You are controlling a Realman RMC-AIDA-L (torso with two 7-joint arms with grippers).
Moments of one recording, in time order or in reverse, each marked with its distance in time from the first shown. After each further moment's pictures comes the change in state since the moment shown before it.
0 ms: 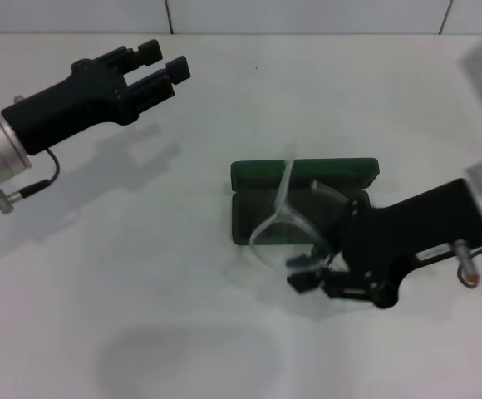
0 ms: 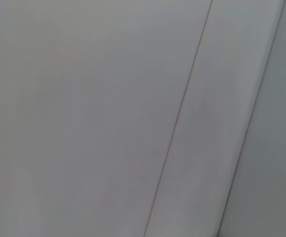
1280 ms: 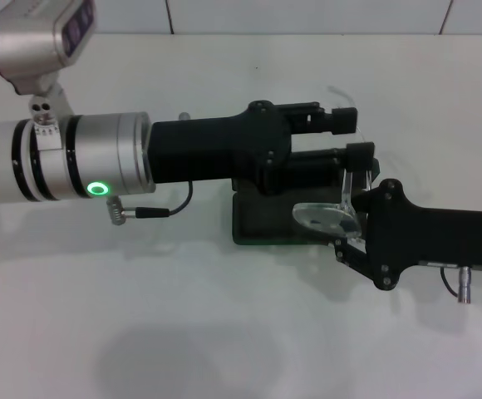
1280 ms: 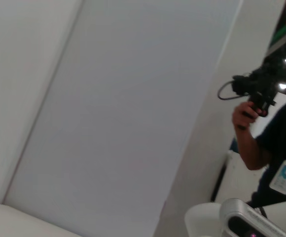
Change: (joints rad) left arm -0.228 -0.003 0.271 -0.103 -0.022 0.249 -0.114; right arm -0.019 -0.001 0.073 0.716 0.434 0.109 -1.197
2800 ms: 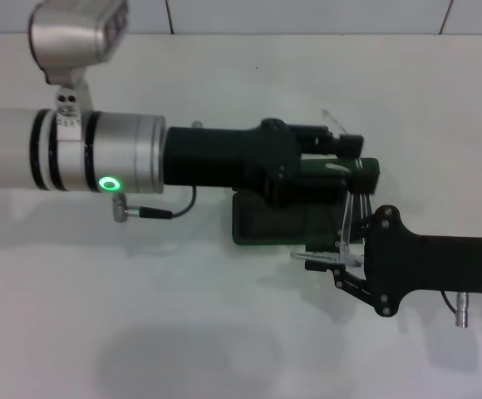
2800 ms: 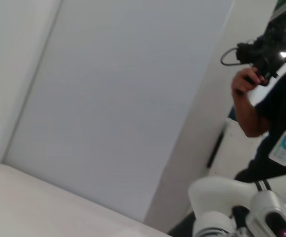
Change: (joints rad) left arm -0.074 0.010 -0.019 -0.043 0.116 -0.008 -0.052; right arm -0.003 -0.002 -0.037 0.049 0.001 -0.020 -0.301
